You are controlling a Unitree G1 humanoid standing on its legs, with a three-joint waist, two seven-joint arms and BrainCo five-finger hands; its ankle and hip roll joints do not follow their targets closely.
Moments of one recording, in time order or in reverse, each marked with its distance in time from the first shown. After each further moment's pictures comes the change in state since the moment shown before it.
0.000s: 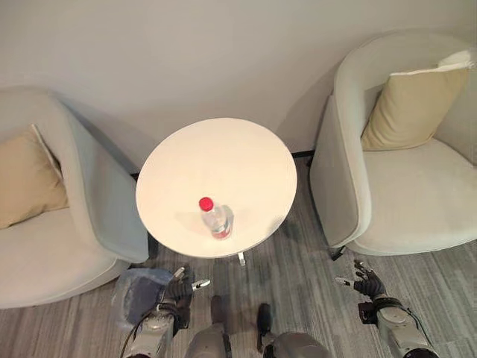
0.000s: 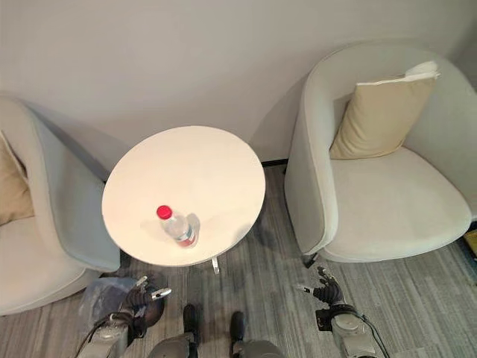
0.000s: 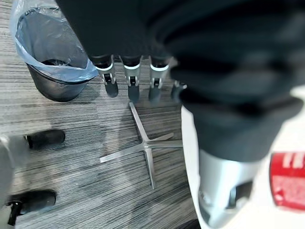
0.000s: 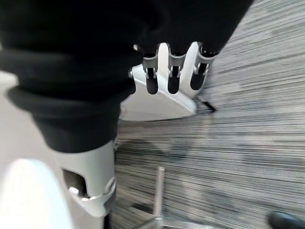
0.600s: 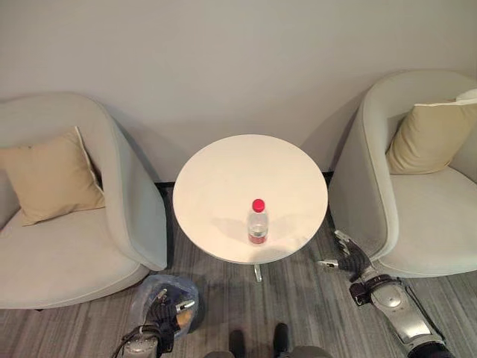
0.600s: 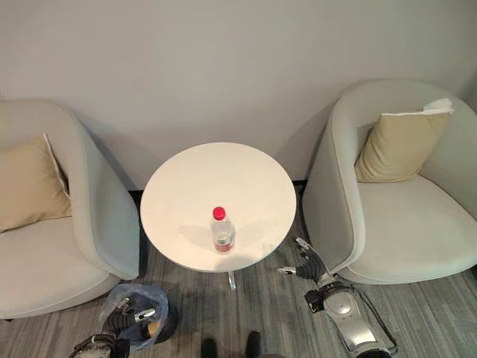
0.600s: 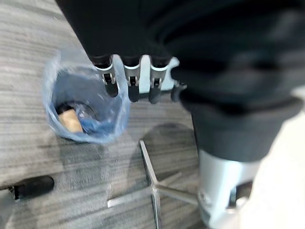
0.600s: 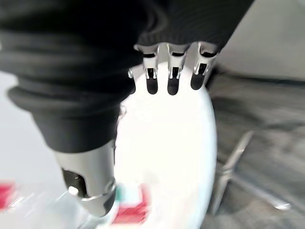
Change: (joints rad) left arm 0.087 0.018 0.066 -0.001 0.038 0.005 -0.004; right arm 0.001 -0.128 0.132 -0.429 -0.182 -0.004 0.119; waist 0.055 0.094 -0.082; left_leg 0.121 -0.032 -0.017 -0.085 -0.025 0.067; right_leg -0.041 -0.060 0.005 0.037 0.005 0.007
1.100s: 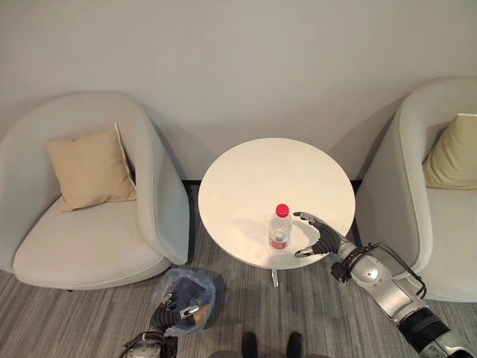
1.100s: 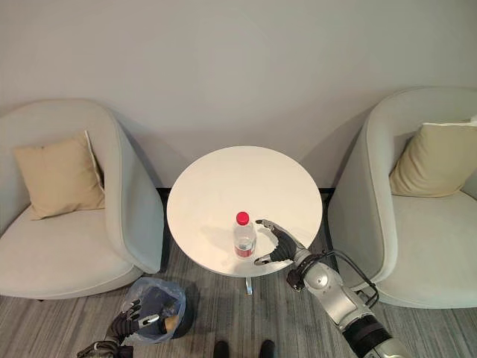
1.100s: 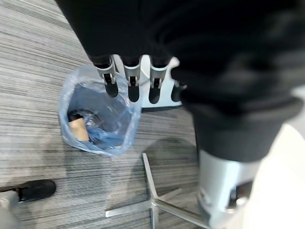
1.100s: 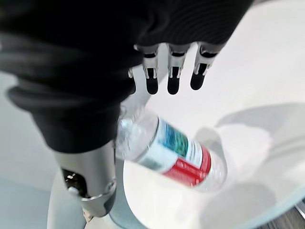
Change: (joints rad) left arm 0.049 -0.019 -0.009 -0.036 0.000 -0.008 -0.015; right arm -0.215 0.009 0.176 0.084 -0.170 -0.015 0.003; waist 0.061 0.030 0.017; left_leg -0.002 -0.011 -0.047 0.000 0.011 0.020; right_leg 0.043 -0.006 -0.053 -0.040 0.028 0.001
